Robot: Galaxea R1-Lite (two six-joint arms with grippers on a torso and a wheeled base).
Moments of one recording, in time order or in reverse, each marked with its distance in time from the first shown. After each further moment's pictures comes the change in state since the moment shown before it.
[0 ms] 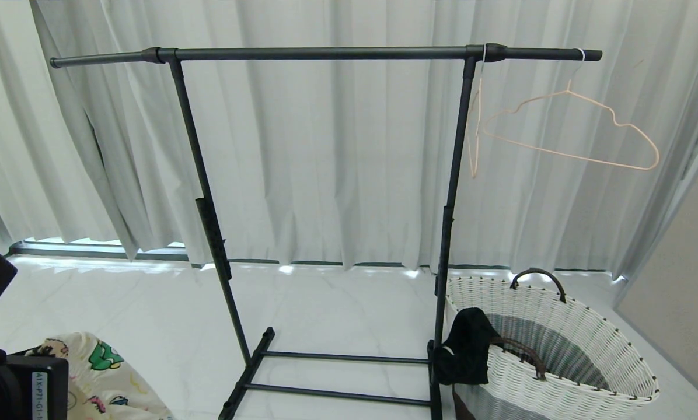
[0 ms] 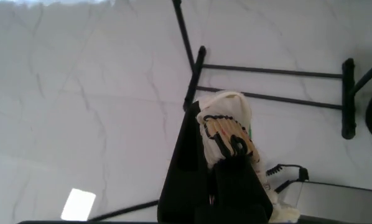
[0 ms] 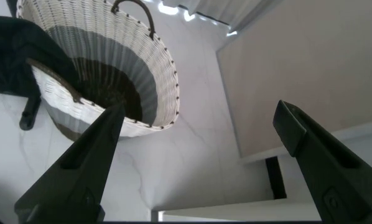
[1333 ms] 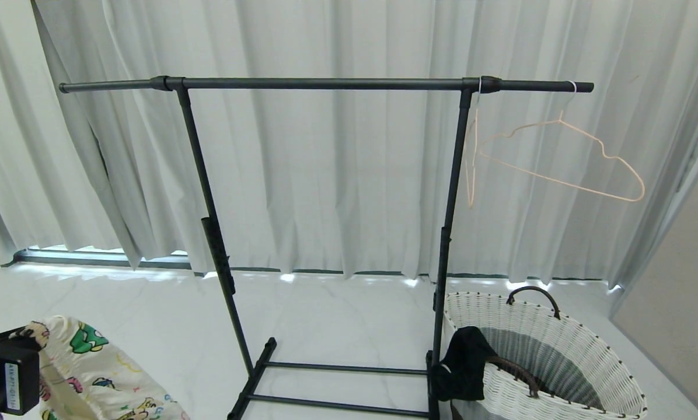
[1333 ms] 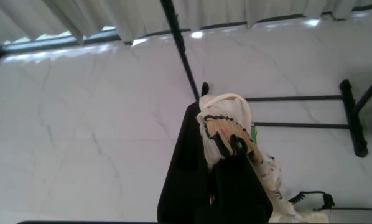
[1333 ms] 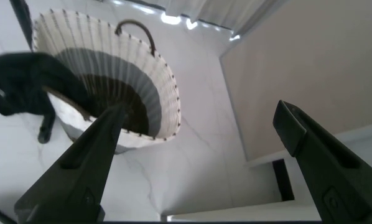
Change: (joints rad) left arm 0.688 -0.069 0.226 -0.484 -0.684 0.563; right arm -0.009 0.042 0.023 -0.067 0.027 0.062
